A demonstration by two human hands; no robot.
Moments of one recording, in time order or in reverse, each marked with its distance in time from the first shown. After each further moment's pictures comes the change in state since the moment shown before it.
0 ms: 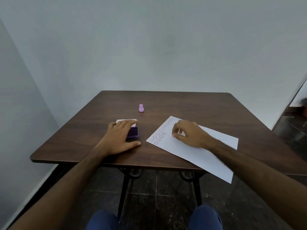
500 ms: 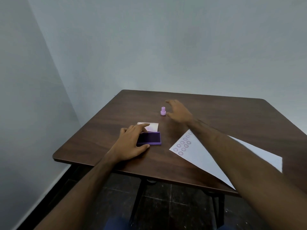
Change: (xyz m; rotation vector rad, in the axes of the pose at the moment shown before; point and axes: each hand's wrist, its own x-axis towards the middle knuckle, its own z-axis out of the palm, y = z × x) left_hand -0.010 -0.042 0.005 -0.188 0.048 -0.074; right_hand 0.198 -0.029 0.045 0.203 0.047 0.105
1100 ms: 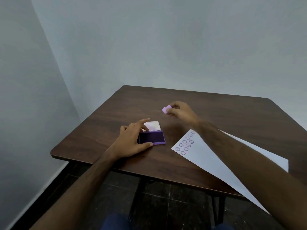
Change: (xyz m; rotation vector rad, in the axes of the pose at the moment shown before) left_hand 0.005 0.001 0.002 -0.102 -0.031 -0.066; right_hand -0.025 -0.008 0.000 0.722 0.012 0.141
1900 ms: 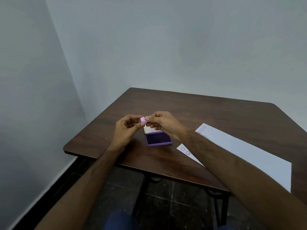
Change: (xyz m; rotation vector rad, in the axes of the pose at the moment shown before) left_hand -0.006 -0.004 -0.019 -0.778 0.488 -0.149; right_hand -0.040 -0.047 0.085 0.252 -0.257 0.110
